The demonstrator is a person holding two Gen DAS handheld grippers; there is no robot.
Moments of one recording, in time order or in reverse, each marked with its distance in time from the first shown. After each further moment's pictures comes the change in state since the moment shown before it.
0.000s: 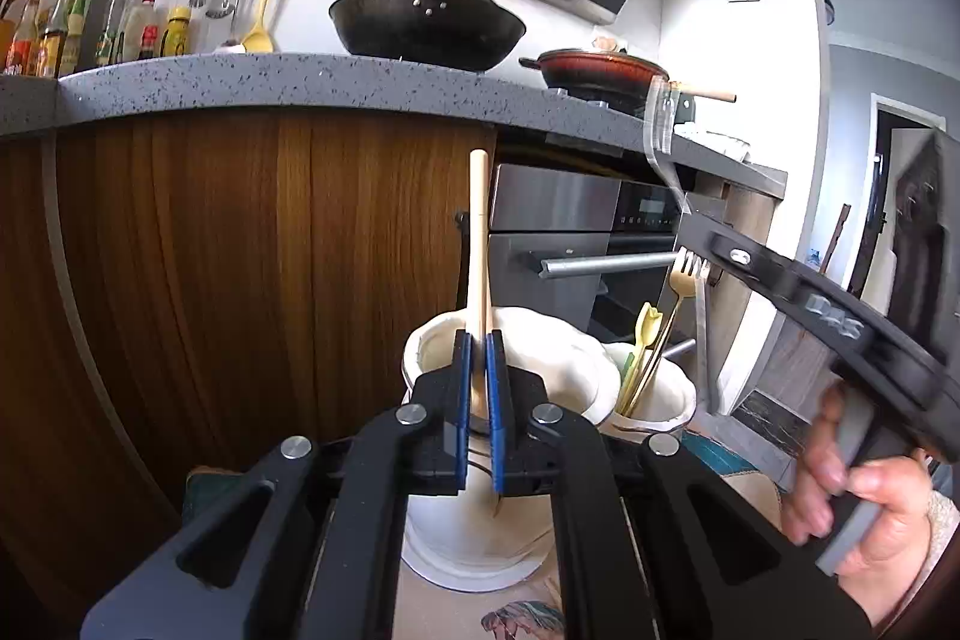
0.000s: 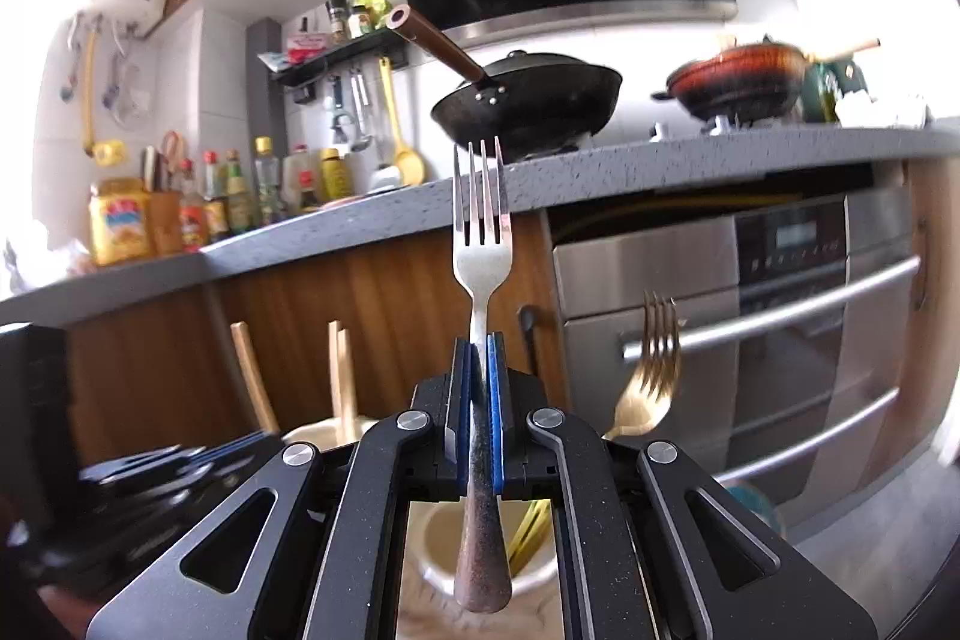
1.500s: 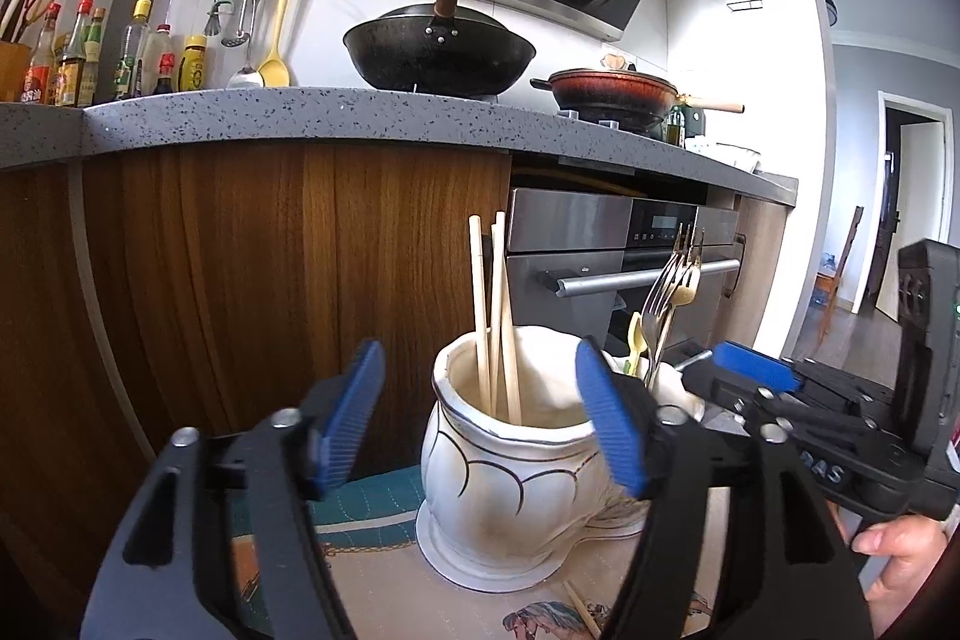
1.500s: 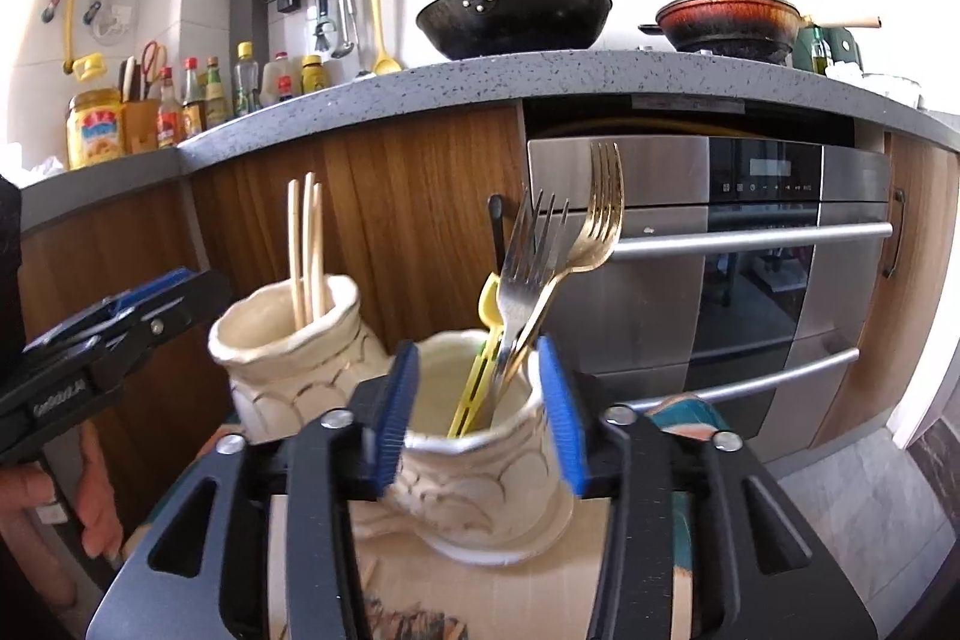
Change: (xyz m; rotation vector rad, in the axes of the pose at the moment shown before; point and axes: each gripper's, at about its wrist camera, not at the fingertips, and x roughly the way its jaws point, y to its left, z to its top) left arm -0.020 0.000 0.004 0.020 -0.046 0.055; right arm -0.022 -0.005 -0.037 -0.043 0.218 -0.050
